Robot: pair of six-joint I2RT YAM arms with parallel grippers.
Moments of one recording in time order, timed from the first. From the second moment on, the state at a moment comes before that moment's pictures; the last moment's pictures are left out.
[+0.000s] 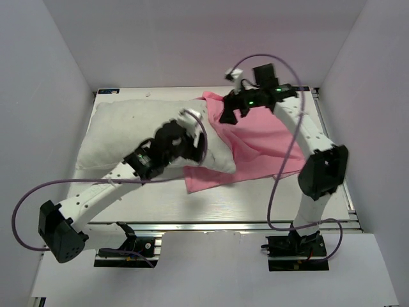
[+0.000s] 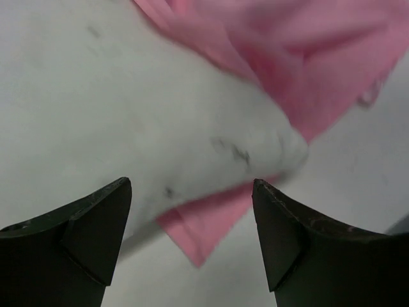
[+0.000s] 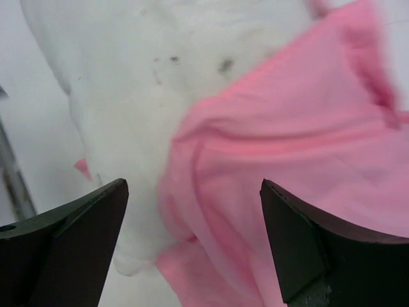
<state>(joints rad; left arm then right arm) -0.74 1.21 1.13 -0.30 -0.20 -0.13 0.41 1.89 1.87 -0.75 -0.69 -0.34</state>
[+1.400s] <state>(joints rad) -0.74 1.41 1.03 0.00 -0.59 -0.02 0.33 1.40 0.89 -0.09 -0.63 0.12</state>
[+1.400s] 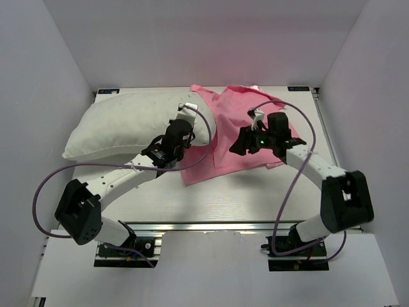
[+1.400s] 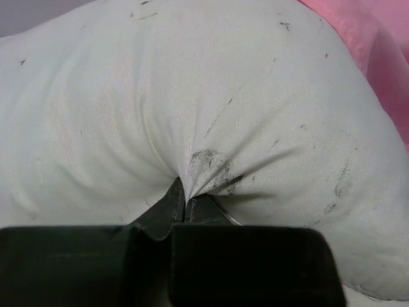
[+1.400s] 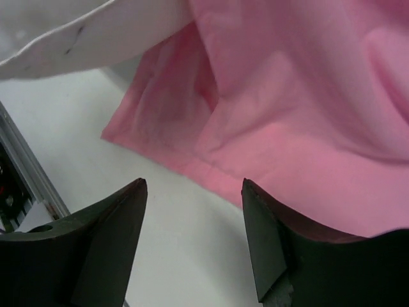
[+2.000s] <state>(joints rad) -0.69 1.44 1.03 -0.05 -0.47 -0.07 0.49 1.67 1.03 0.03 -0.35 0.24</state>
